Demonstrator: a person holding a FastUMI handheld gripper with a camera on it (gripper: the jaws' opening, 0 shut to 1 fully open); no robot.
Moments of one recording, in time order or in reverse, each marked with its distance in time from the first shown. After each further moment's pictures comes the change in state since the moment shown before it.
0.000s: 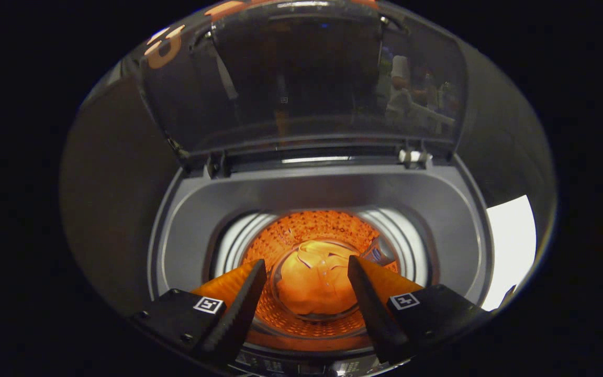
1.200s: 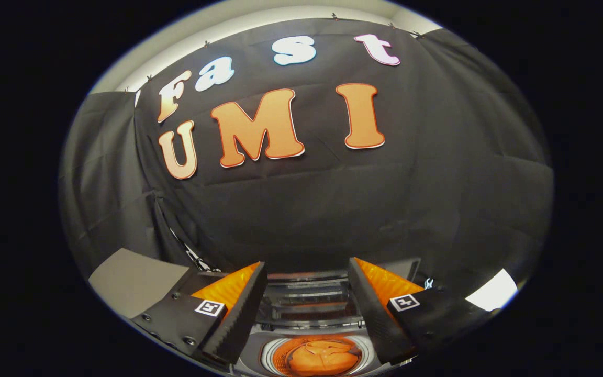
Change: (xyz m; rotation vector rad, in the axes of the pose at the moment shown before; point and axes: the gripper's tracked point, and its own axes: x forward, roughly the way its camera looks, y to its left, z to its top) arm -0.182 0.021 0.299 -0.029 -0.580 0.038
